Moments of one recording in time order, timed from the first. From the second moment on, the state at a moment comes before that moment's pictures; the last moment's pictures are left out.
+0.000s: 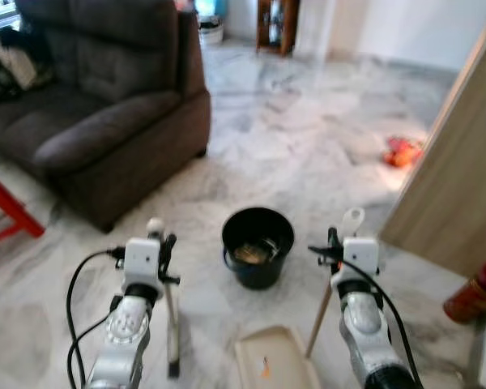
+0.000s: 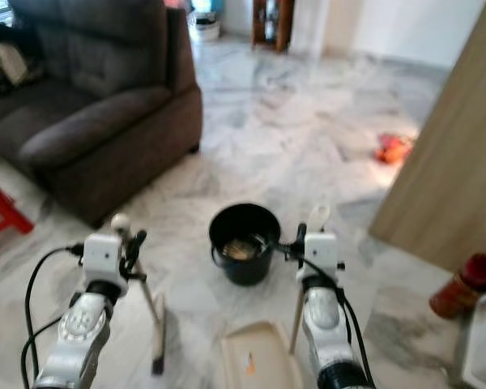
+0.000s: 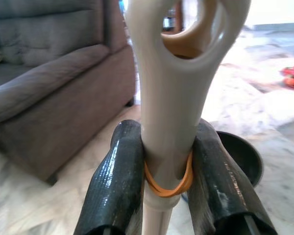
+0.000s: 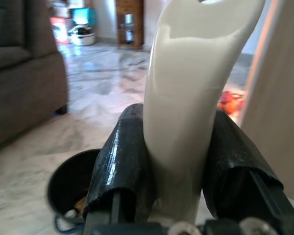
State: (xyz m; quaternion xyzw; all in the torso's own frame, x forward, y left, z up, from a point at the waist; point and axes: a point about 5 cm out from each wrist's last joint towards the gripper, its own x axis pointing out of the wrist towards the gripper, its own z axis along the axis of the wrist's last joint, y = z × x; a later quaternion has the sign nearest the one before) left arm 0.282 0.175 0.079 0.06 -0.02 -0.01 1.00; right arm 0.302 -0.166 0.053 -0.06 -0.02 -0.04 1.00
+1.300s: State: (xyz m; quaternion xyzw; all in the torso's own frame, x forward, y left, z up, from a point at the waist) left arm 0.284 0.175 0.081 0.08 -0.03 -0.02 1.00; right arm 0.302 -0.167 0.048 -0.07 0.00 -0.06 1.00
